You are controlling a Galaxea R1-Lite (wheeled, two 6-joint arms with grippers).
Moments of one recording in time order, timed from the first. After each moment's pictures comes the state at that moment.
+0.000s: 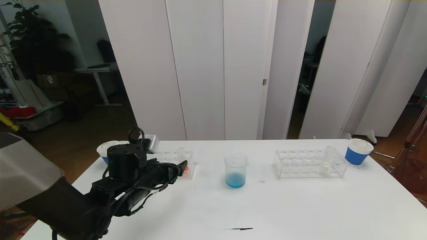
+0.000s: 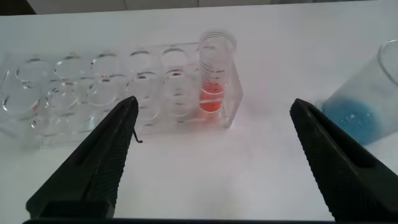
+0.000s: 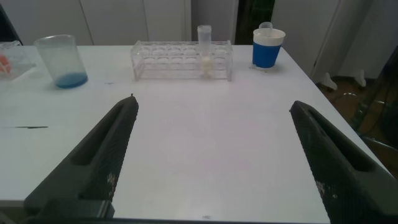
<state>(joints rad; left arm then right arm) -0.35 1.95 -0.56 -1.06 0.18 -0.13 0.00 0.00 0.00 -0.02 -0.01 0.04</state>
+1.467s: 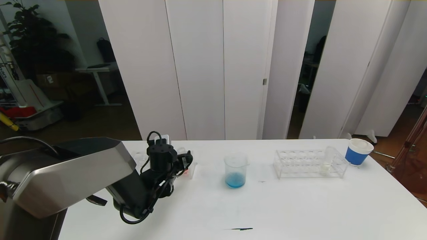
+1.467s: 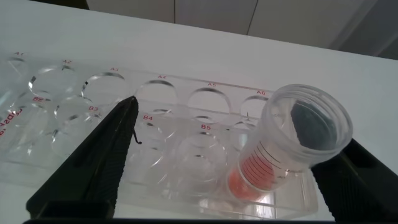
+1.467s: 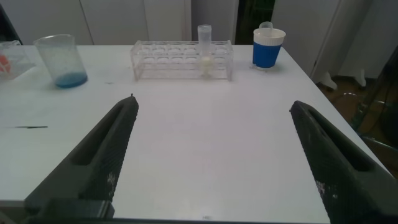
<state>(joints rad) -0.35 2.33 -0.88 -1.17 0.44 -0.23 0.00 0.00 0.00 -0.02 -0.01 0.04</state>
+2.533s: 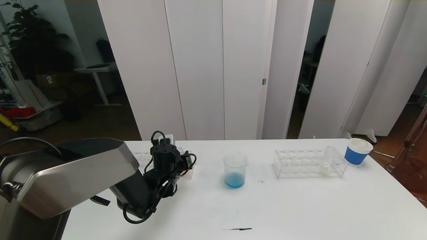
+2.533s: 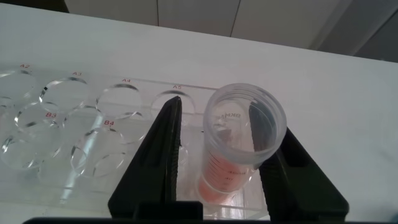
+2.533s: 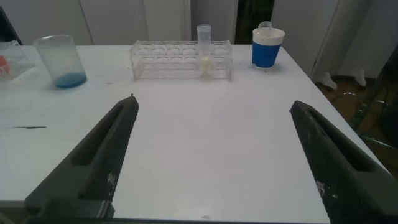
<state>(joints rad) -0.35 2.34 -0.90 -1.17 0.43 -0.24 0.00 0.00 0.00 -0.02 -0.01 0.04</state>
